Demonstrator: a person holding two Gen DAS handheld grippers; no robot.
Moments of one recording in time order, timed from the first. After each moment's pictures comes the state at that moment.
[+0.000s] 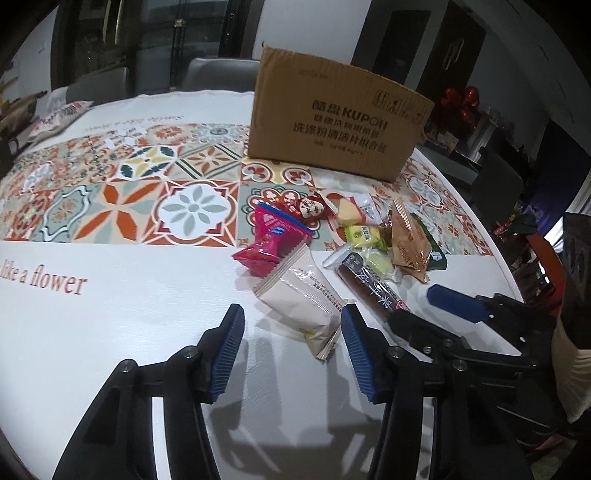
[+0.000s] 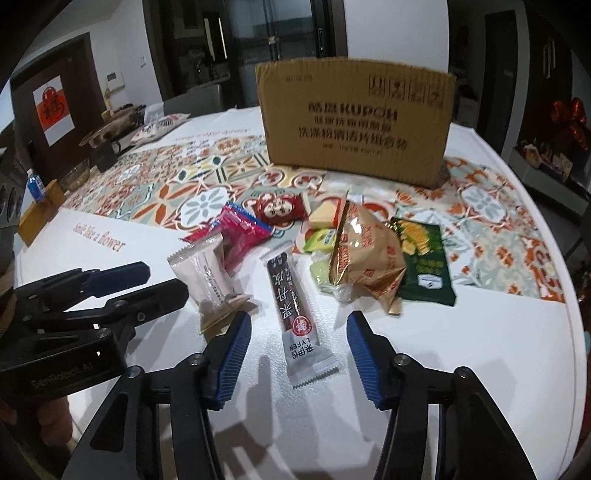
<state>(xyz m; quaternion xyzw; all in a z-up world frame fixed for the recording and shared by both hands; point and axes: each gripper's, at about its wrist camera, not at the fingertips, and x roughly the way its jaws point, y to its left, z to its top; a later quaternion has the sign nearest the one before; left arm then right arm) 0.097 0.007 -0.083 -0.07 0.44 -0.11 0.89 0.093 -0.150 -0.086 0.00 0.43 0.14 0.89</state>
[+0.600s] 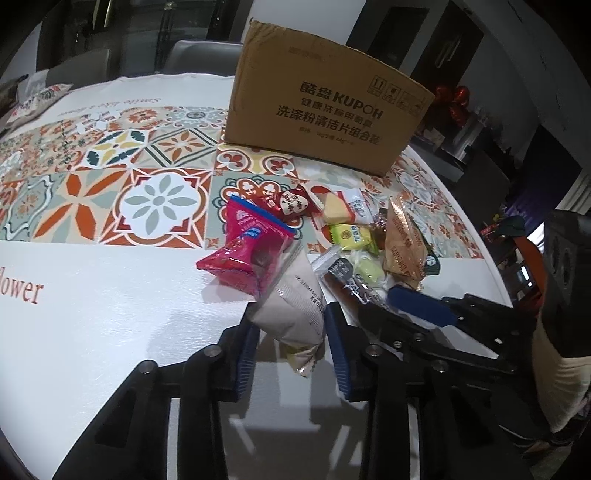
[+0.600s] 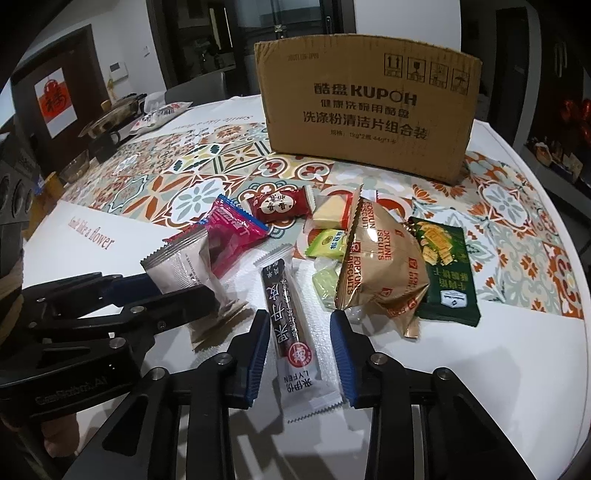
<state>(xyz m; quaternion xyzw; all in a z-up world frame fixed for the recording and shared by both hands) 0.123 -0.001 -0.099 -0.10 0.45 -0.15 0.87 0.120 -0.145 -0.099 -0.01 0.45 0.15 0.88</state>
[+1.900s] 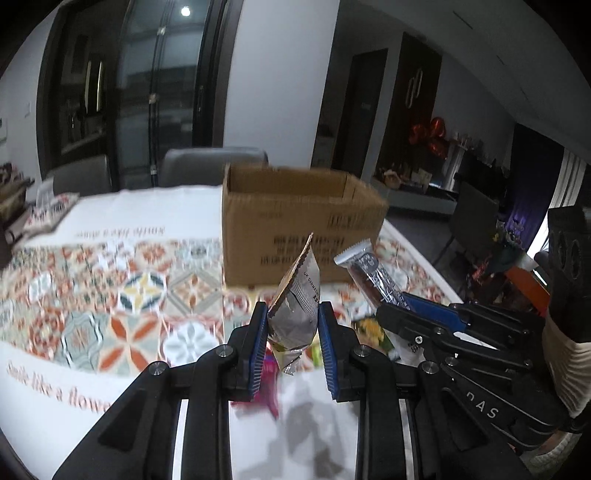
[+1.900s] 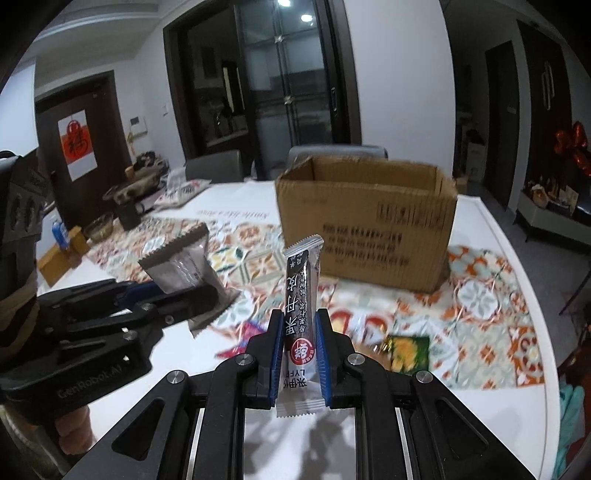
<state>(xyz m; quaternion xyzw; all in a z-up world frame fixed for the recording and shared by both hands) 0.123 -0.006 0.032 -0.03 0.31 -0.14 0.94 0.114 -0.158 0.017 0.02 0.31 0.16 0.94</state>
